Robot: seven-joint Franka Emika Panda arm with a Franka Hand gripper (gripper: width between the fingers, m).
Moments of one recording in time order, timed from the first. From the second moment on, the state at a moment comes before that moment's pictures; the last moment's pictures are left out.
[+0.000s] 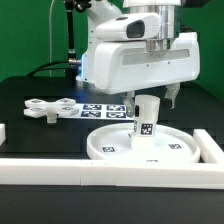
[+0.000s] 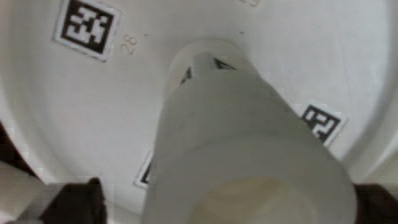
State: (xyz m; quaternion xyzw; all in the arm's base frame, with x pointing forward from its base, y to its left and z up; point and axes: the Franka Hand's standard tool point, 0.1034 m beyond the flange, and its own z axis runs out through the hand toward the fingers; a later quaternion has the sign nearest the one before) arm 0.568 0.044 0.073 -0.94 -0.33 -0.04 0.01
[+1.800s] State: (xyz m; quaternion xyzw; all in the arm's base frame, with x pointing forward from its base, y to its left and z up) arm 0.563 0.038 0.067 -0.67 -0.74 0.01 -0.05
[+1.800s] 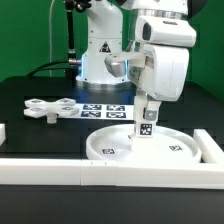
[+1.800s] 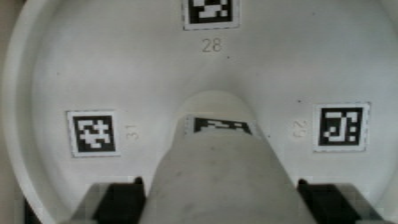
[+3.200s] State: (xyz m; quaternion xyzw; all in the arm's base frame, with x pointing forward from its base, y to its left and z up) arm 0.558 0.038 0.065 -0.97 -0.25 0.03 -0.03
